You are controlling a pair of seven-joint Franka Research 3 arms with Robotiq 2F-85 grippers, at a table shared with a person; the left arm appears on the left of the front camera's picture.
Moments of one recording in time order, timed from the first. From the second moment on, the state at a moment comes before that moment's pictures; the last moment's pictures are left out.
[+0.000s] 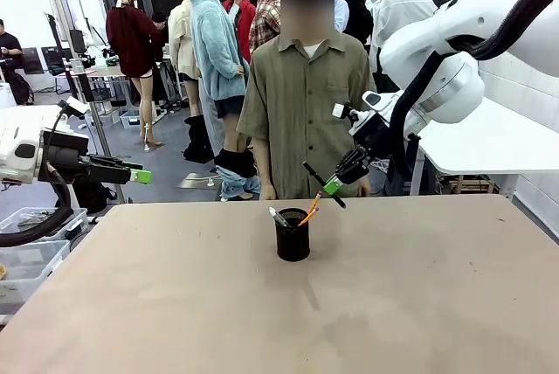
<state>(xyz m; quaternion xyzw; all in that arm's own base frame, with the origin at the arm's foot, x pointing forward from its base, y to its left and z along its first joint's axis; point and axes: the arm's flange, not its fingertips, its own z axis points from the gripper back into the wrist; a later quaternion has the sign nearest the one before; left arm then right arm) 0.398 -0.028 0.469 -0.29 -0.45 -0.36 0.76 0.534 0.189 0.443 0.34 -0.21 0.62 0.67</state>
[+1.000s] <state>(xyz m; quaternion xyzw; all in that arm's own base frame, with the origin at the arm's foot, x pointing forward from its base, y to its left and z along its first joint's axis) 0.398 -0.028 0.469 -0.29 -0.45 -0.36 0.76 0.579 0.227 0.445 0.41 -0.30 0.61 0.61</state>
